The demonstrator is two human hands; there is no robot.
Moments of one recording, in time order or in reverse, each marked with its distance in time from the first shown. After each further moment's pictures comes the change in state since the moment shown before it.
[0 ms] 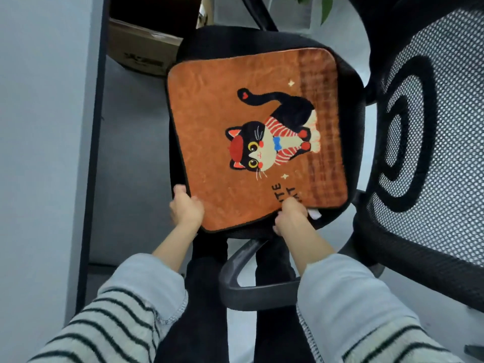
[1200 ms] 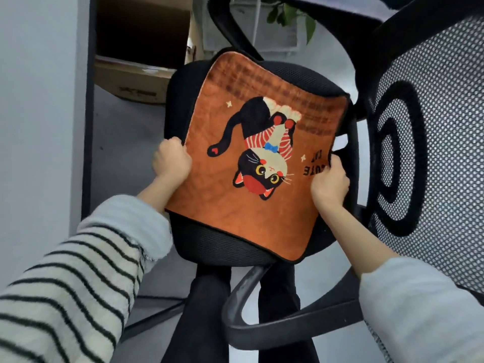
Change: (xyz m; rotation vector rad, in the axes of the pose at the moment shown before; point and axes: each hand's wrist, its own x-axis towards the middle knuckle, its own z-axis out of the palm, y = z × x) left_hand 0.070 0.142 -0.047 0.400 0.170 0.488; right_hand -0.024 -0.108 -0.023 -0.622 0.306 -0.907
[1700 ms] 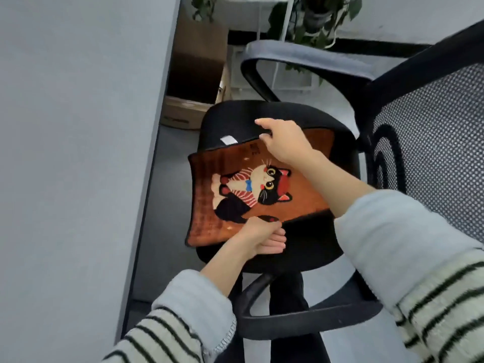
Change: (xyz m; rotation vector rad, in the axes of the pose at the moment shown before) left_hand -0.169 0.065 -0.014 -0.839 -0.924 -0.483; right_hand -0.010 -0.153 -0.019 -0.331 -0.369 -0.835
